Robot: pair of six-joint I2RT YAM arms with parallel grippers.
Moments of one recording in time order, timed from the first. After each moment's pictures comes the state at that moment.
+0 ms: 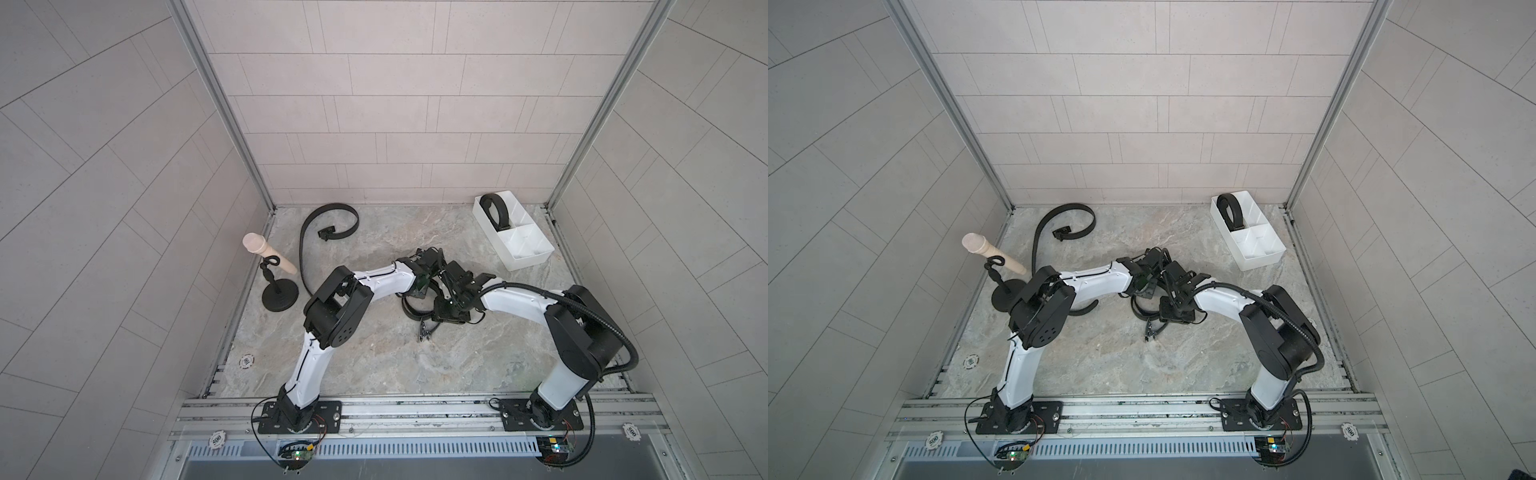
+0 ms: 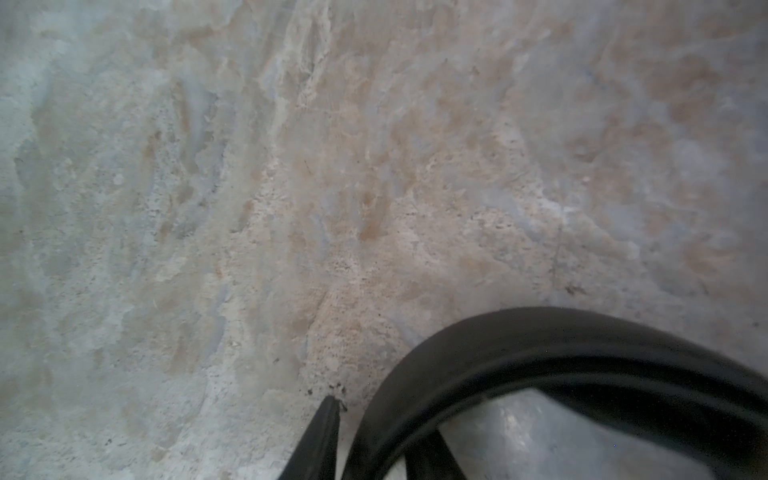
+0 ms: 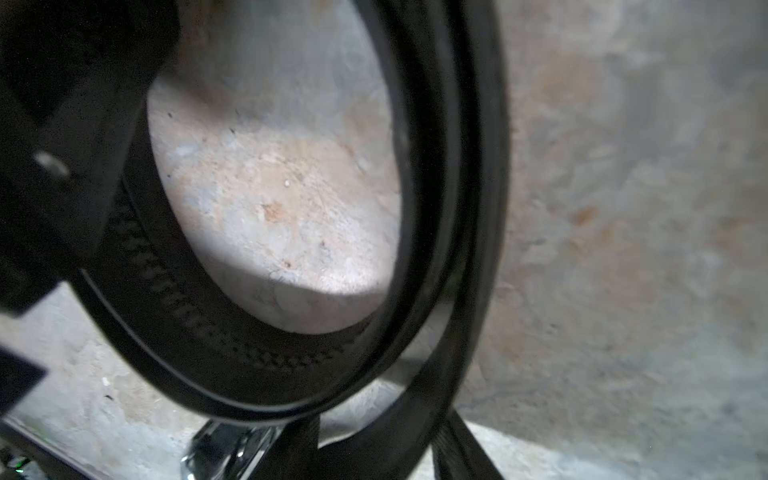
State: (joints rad) left arm -0.79 2.12 1.49 -0.62 -0.34 -0.43; right arm 0.59 1.65 0.95 -0.53 -0.22 0.66
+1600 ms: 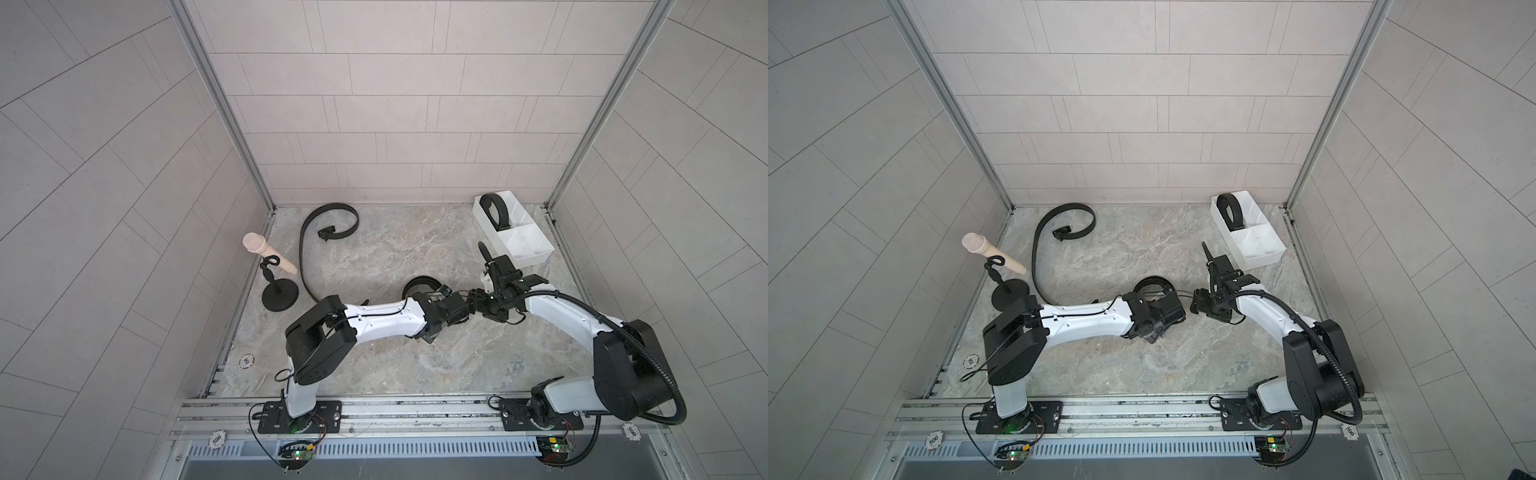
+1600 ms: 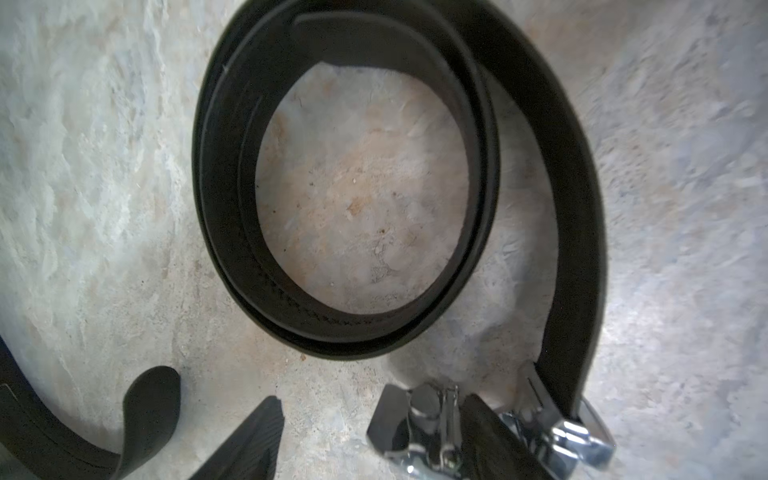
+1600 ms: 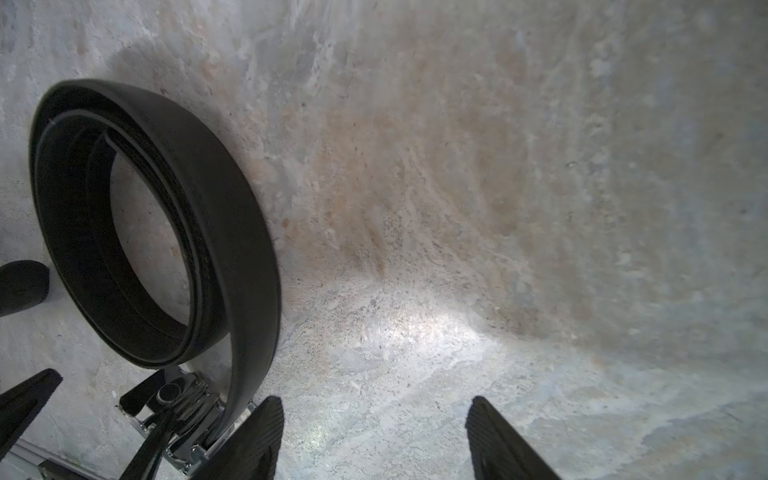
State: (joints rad) left arm -1.09 1.88 1.30 -0.80 -0.46 -0.40; right arm 0.28 1.39 0.81 -0.64 -0.23 0.55
